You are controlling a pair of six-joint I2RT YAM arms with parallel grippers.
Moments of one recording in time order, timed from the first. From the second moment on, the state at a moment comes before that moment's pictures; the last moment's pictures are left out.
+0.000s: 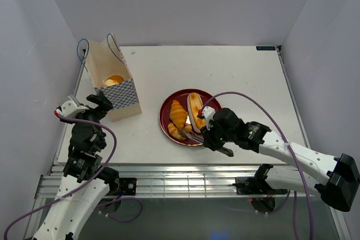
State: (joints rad) left arm -0.36 0.40 0.61 -0.12 -0.77 -0.34; right arm 0.94 1.02 0.72 -0.54 -0.11 0.12
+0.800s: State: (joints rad) left arm -0.36 0.39 0.61 -0.13 -0.78 -0.35; right arm 0.94 0.93 0.91 -0.58 -0.12 0.13
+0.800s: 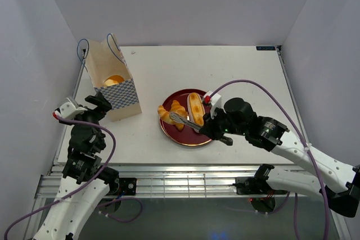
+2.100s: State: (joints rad) left arm -0.36 0.36 0.62 -0.15 -0.82 -0.37; right arm 0.94 1.72 1.76 -0.19 -0.29 0.12
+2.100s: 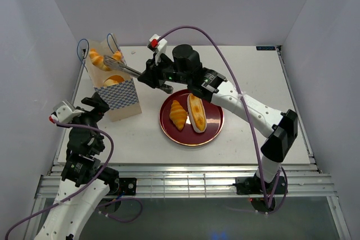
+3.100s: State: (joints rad) left arm -0.38 0.36 0.62 -0.15 -0.77 -0.36; right arm 0.95 1.33 1.39 -0.15 -0.04 0.12
